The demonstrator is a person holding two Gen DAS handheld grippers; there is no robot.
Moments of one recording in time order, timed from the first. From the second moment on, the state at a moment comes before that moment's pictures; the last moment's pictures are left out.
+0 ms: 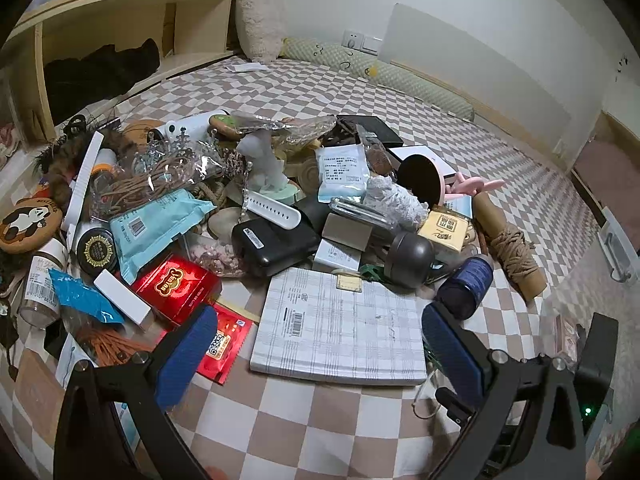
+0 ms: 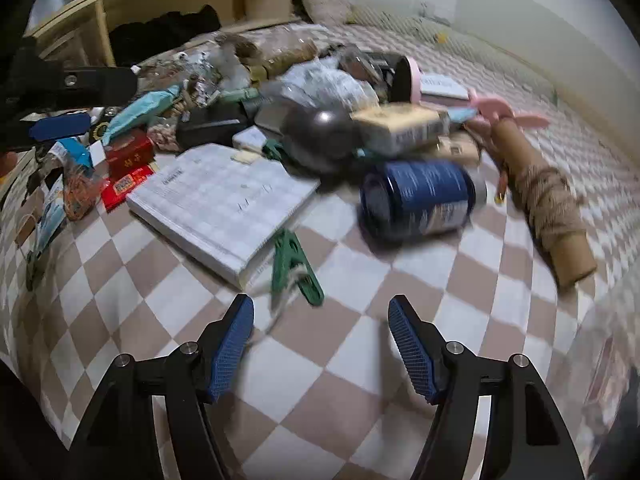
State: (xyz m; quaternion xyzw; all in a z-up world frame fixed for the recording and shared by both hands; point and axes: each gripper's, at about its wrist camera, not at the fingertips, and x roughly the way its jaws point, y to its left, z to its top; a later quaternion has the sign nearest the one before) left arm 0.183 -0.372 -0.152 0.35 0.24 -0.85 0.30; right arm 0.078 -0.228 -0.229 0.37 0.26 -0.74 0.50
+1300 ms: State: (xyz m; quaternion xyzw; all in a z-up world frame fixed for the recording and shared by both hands) left arm 0.098 -0.359 -0.178 0.39 0.22 -0.88 0.18; right arm 0.075 -0.156 -0.213 0.50 0.09 -0.73 0.46
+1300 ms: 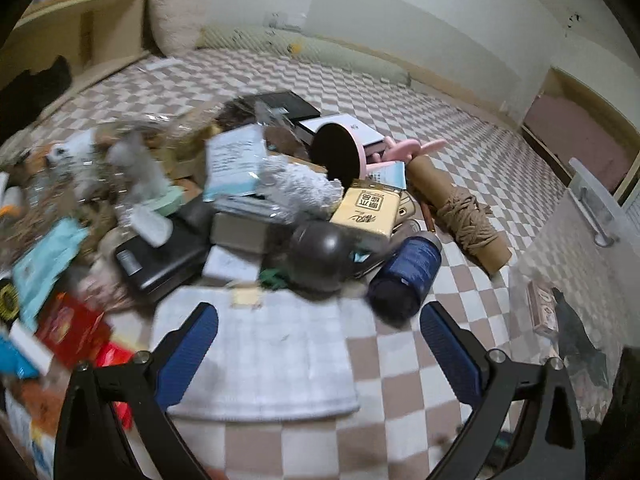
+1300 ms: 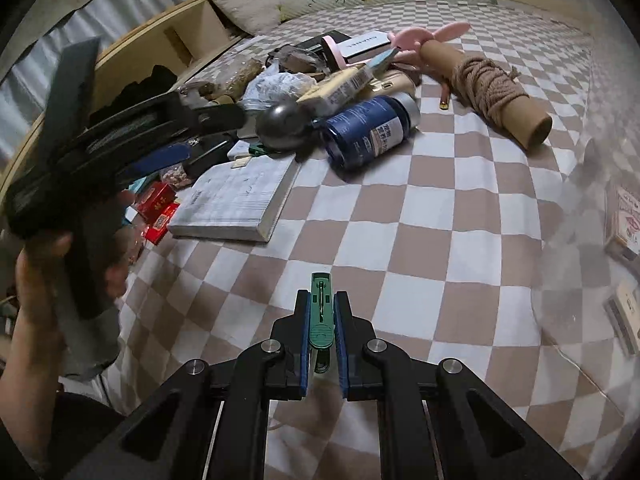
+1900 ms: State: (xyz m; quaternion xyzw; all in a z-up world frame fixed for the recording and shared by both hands) left arm 0.043 -0.378 -0.218 0.40 0.21 -0.89 0.07; right arm 0.044 -0.151 -0.230 0.54 0.05 -0.71 0.46
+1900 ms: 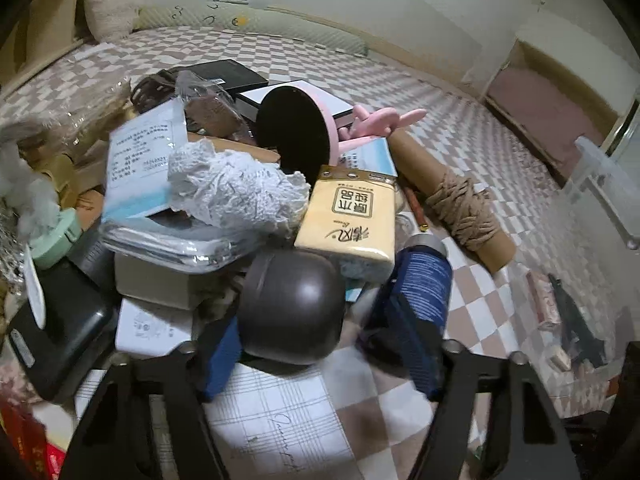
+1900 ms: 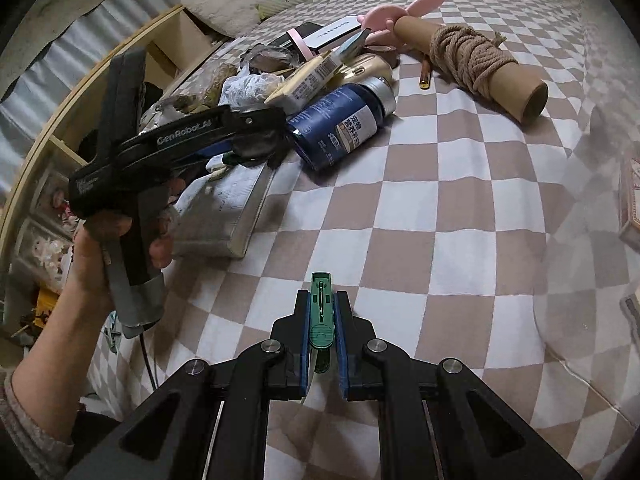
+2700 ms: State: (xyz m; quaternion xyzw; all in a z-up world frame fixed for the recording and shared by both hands) left arm 0.043 -0.358 -0.216 0.40 0.12 -0.90 0.13; right arm 0.045 -0.156 -0.235 0.55 0.05 -0.70 0.46
